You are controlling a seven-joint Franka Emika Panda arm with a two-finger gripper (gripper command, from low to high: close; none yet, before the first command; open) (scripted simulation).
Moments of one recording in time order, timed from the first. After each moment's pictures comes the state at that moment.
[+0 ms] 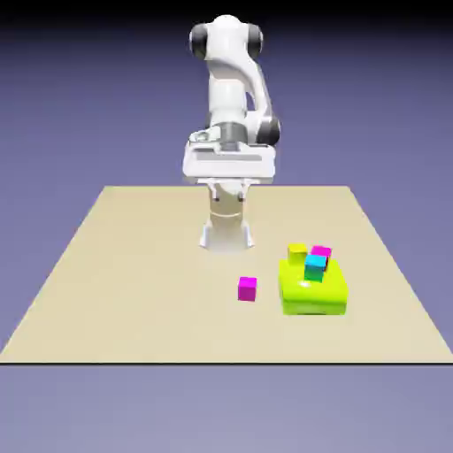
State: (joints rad) arm 0.01 -0.53 0.03 -2.81 -0.05 2.99 0.71
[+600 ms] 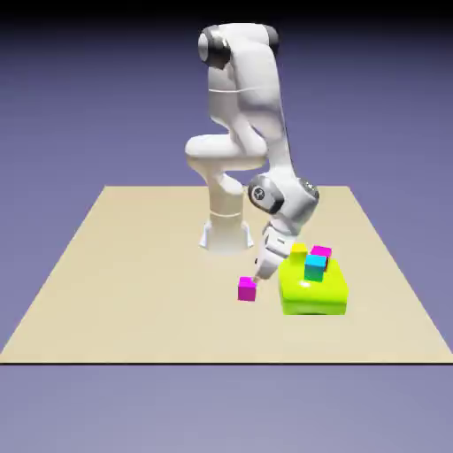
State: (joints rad) arm 0.02 0.04 0.33 -2.83 -0.72 2.50 0.40
